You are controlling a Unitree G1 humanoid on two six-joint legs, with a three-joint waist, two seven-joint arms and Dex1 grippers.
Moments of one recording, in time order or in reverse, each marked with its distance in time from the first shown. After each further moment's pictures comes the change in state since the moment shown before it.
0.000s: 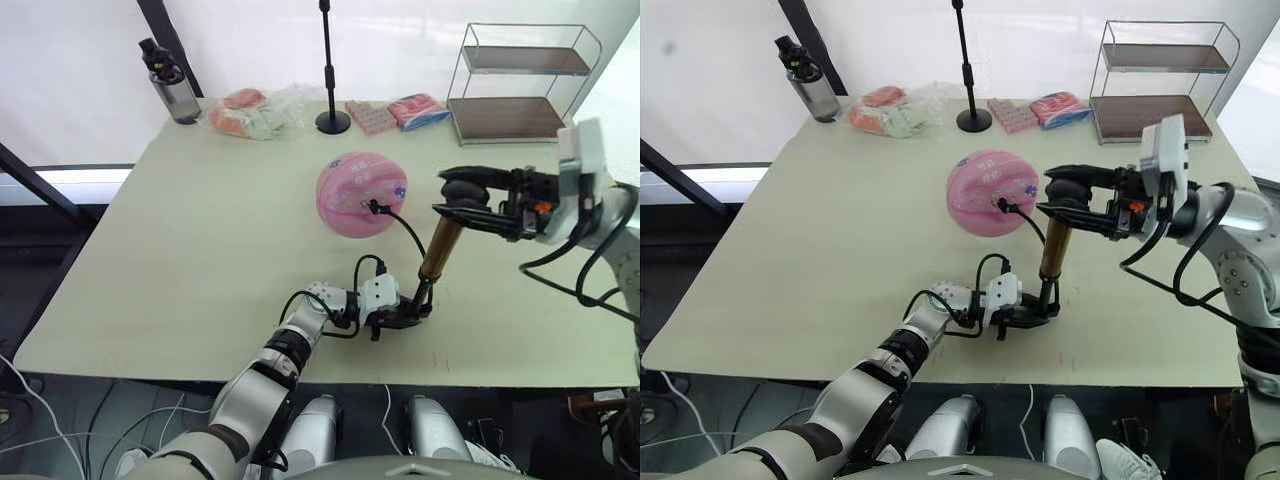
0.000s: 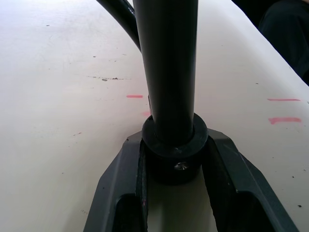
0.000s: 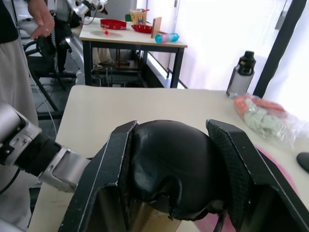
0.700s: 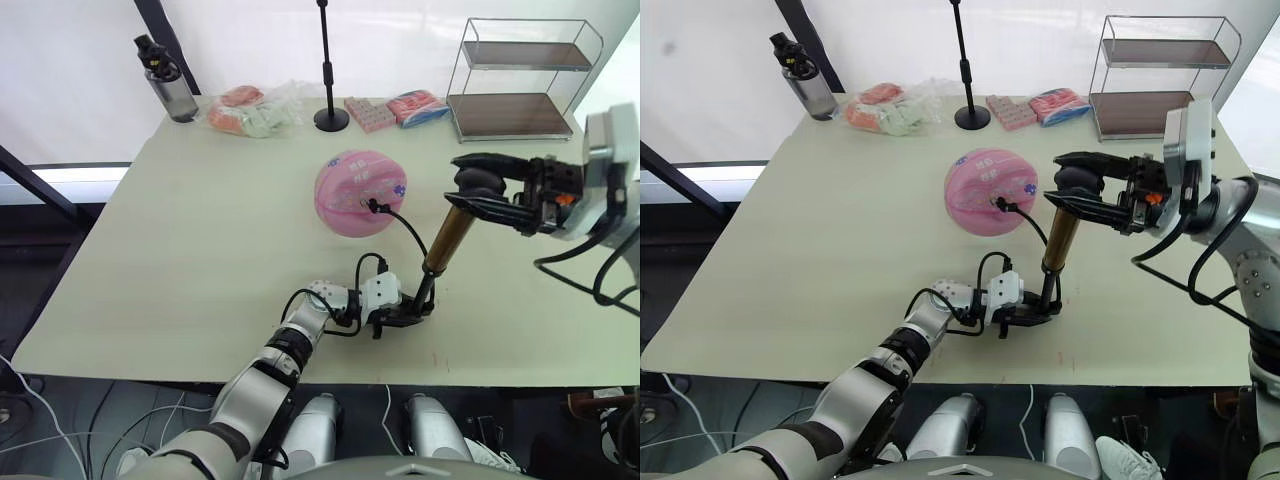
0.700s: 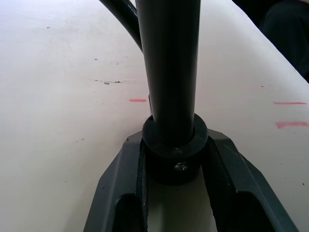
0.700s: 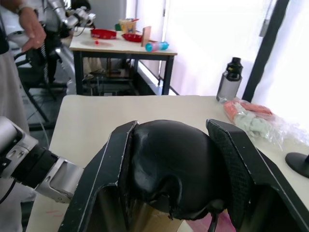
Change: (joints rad) left arm -0.007 0.006 -0.005 -0.002 -0.001 0.000 0.005; right arm 0.125 0.057 -0.034 -0.058 -0.022 -0.028 -0.044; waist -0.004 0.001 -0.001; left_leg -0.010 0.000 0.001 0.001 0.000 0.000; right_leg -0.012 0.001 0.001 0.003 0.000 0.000
